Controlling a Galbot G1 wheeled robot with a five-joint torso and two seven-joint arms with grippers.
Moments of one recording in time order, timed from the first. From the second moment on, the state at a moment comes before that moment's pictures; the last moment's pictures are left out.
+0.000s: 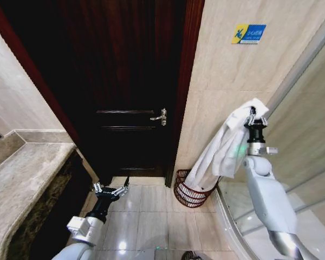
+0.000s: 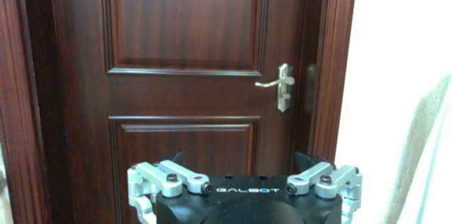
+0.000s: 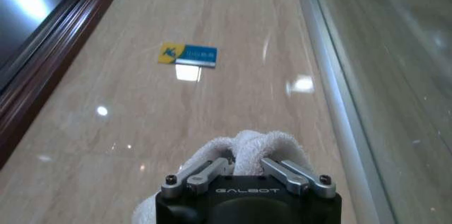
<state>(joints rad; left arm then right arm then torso) 1.93 -1.53 -0.70 -2.42 -0.17 0.06 0.21 -0.83 1.10 0.61 1.45 0.45 0.61 -0.08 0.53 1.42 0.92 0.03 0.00</state>
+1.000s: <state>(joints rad) 1.93 -1.53 -0.70 -2.42 -0.17 0.06 0.21 -0.90 1.18 0.56 1.31 0.40 0.75 -0.18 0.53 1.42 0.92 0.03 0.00</state>
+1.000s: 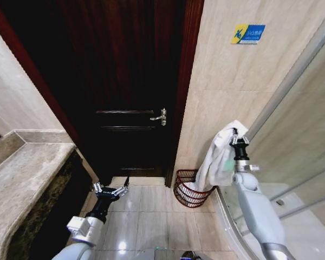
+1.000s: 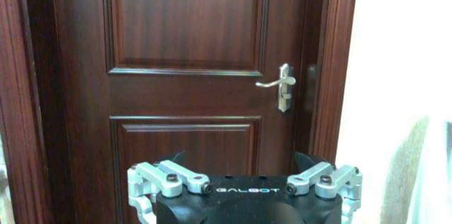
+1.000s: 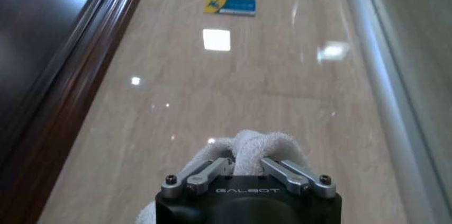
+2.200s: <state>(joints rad) 1.93 -1.53 -0.70 -2.42 -0.17 0.06 0.21 -0.77 1.28 0.51 0.92 0.37 0.83 -0.22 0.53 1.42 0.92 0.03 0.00</state>
